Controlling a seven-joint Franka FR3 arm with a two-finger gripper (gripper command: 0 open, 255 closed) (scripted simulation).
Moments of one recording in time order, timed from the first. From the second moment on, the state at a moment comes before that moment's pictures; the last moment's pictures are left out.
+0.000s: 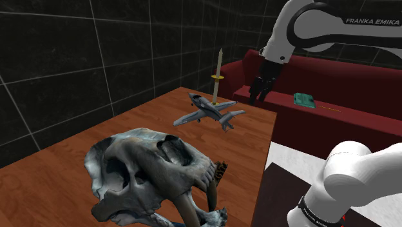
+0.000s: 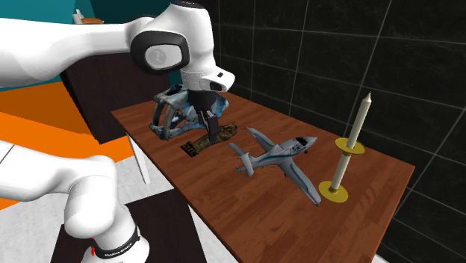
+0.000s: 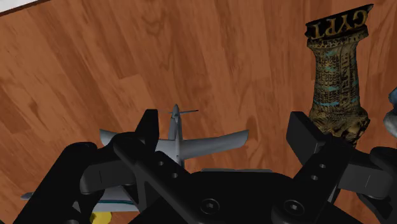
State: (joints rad) arm 0.01 -0.78 -0.04 -2.38 0.10 1.69 -0.05
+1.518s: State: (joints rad) arm 0.16 -0.49 0.44 -2.58 0.13 2.28 0.21
